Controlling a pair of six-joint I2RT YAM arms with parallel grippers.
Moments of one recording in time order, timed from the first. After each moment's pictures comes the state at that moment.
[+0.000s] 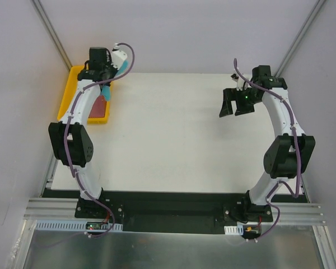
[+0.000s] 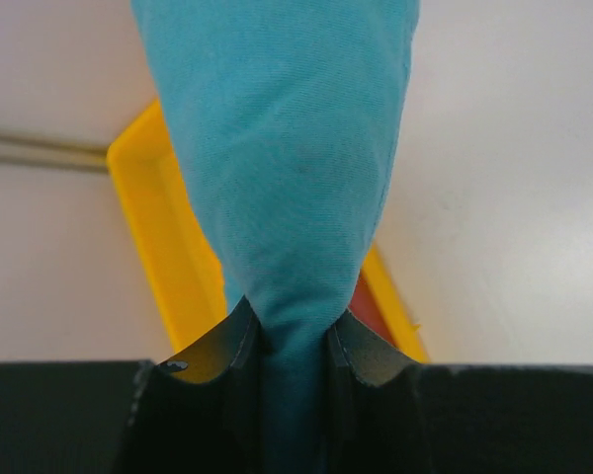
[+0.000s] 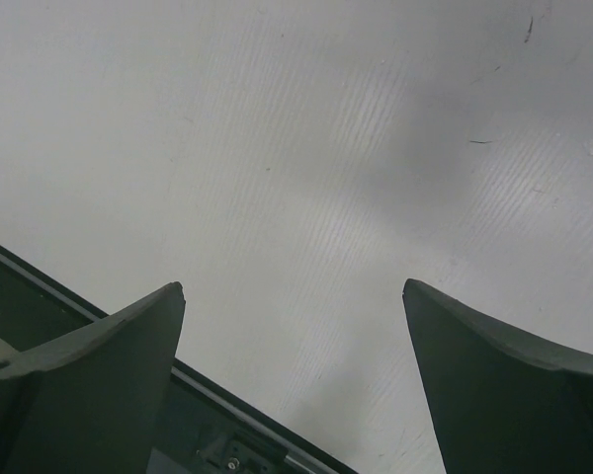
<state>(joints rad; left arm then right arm) -0.12 1.83 1.77 -0.56 -0.02 0.61 0.02 1.73 1.68 -1.11 -0.47 -0.21</state>
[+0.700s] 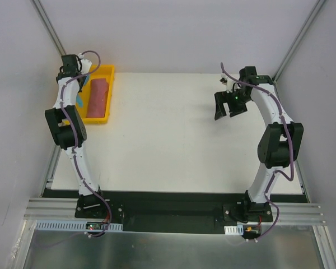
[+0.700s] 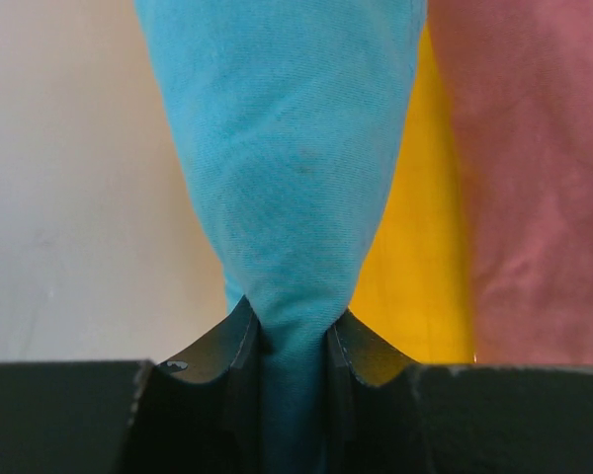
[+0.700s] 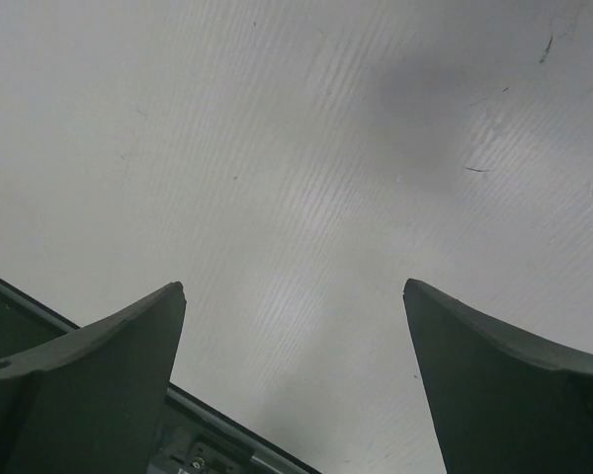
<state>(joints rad) 0.24 2.21 2.02 -0.58 -0.14 0.62 0.08 1.90 1.75 -1.12 -0.41 -0.25</state>
